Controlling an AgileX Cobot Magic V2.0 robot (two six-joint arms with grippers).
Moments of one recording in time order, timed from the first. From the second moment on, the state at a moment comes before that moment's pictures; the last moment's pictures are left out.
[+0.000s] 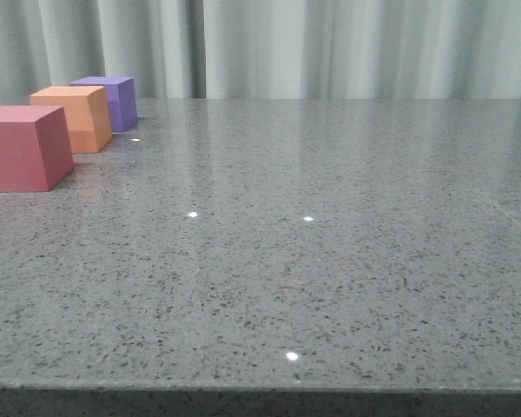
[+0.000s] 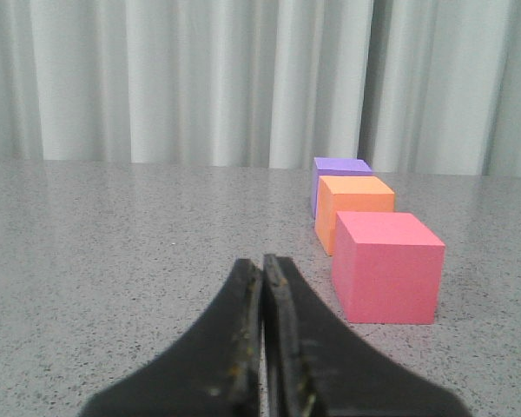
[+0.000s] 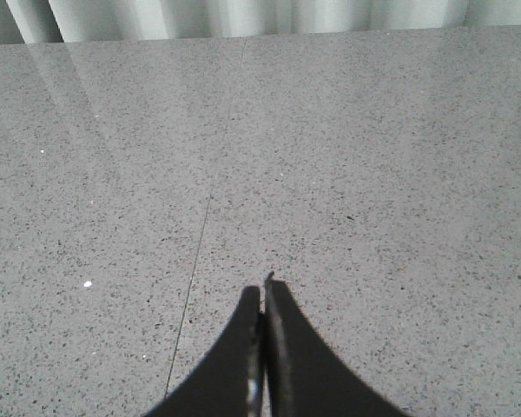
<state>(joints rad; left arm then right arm) -0.07 0.00 0.00 0.11 0.01 -0.19 0.10 0.53 -0.56 -0.05 0.45 0.15</state>
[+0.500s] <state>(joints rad) -0.07 0.00 0.00 0.11 0.01 -0.19 0.10 0.53 -0.56 -0.05 0.45 0.15</state>
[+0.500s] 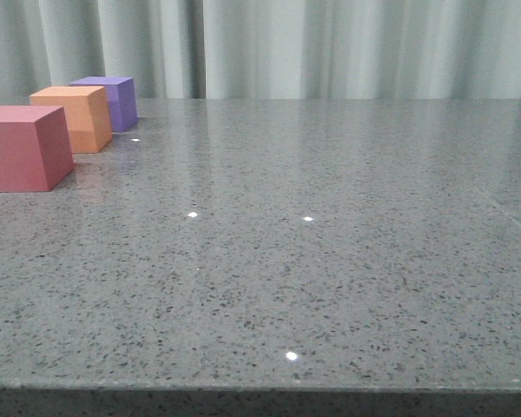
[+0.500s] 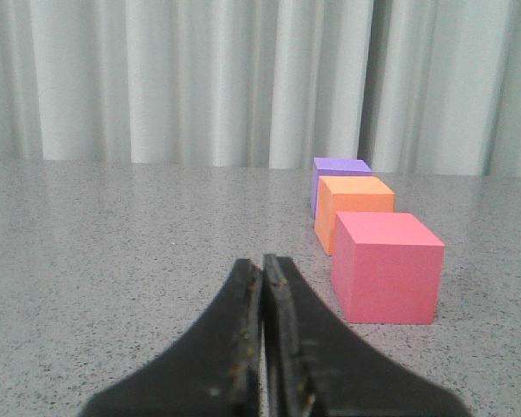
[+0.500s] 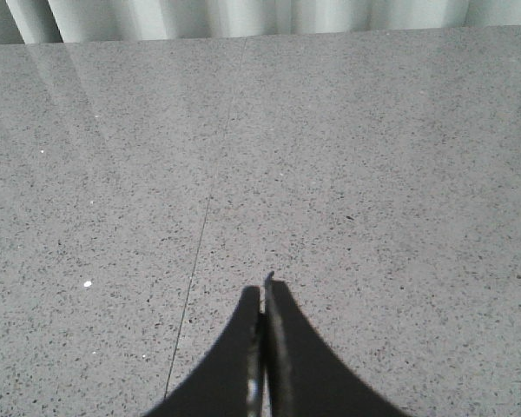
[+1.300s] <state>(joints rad) -0.07 0.00 0.00 0.11 0.01 -0.19 0.05 -0.01 -0.03 -0.04 0.05 0.15</state>
